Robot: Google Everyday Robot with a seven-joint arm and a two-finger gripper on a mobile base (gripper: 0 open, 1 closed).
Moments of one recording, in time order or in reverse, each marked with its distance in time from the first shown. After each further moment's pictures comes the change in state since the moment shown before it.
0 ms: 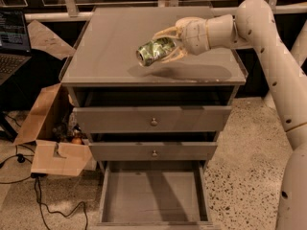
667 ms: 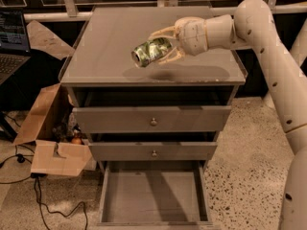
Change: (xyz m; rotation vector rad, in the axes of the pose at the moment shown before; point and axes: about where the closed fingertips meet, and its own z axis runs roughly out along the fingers) arm -0.023 0.000 0.003 0.003 -0.066 -0.018
